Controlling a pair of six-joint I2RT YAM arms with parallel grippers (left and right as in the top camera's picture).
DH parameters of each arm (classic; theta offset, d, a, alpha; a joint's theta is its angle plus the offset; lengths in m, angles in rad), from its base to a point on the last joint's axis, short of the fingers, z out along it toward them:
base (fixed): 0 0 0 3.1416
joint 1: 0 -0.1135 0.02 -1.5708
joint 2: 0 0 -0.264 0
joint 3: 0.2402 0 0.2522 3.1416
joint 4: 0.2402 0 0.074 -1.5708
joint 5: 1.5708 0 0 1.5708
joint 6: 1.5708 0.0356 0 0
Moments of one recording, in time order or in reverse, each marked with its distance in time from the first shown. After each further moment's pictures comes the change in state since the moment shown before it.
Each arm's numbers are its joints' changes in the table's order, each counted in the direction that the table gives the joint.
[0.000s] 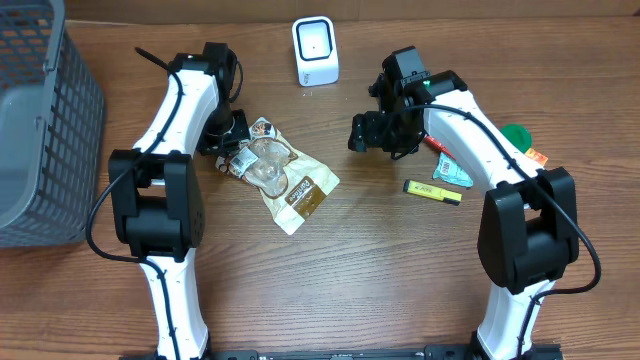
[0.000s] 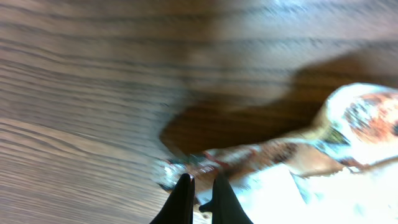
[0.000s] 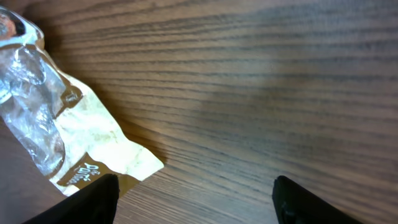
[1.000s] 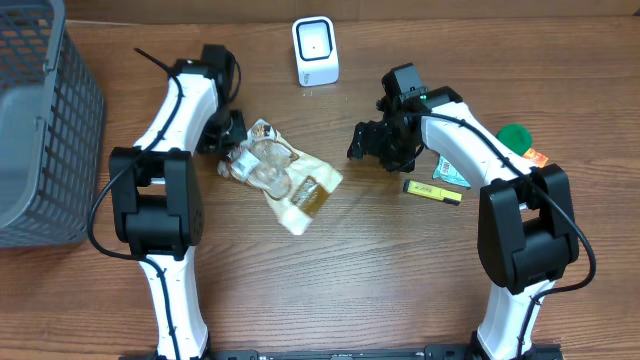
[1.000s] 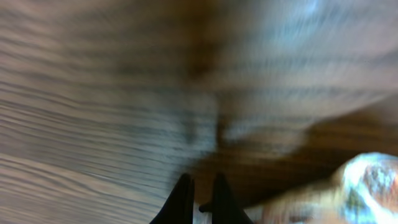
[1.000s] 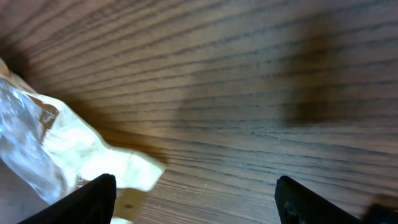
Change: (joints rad) left arm -0.008 -0.010 -0.057 -0.116 -0.059 0.030; right arm 0.000 0.000 -0.134 -0.104 -0.035 0.208
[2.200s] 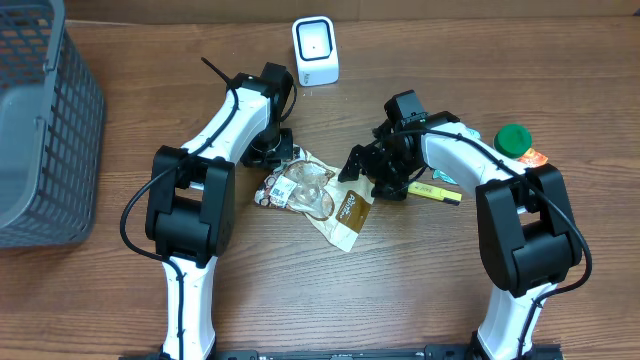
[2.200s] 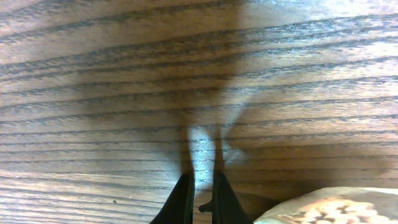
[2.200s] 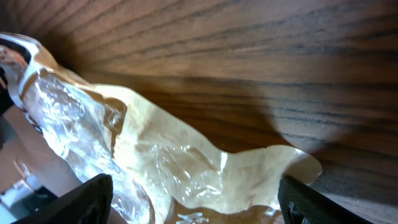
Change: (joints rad) left arm 0.195 0.000 -0.055 -0.019 0.077 -0.004; right arm 0.002 0.017 -0.178 -0.090 -0.220 0.055
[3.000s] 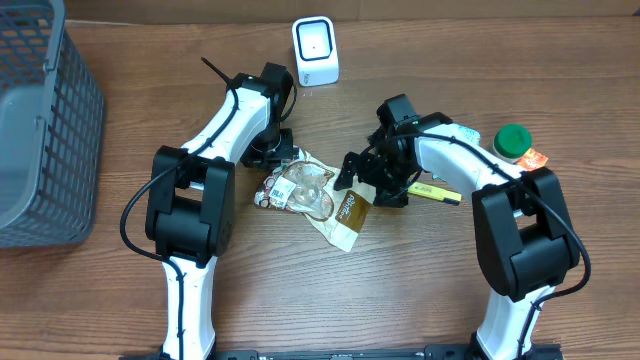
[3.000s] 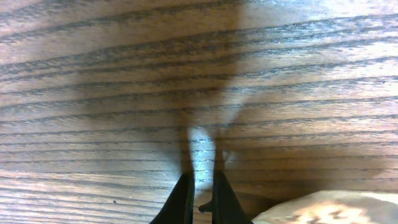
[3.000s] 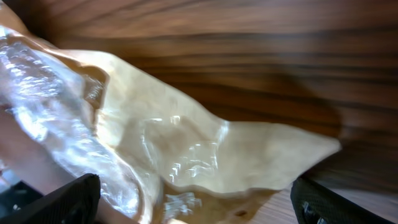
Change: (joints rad) left arm 0.000 0.000 0.000 0.000 0.000 0.000; right arm -0.047 0.011 -0.002 0.042 0.028 -0.022
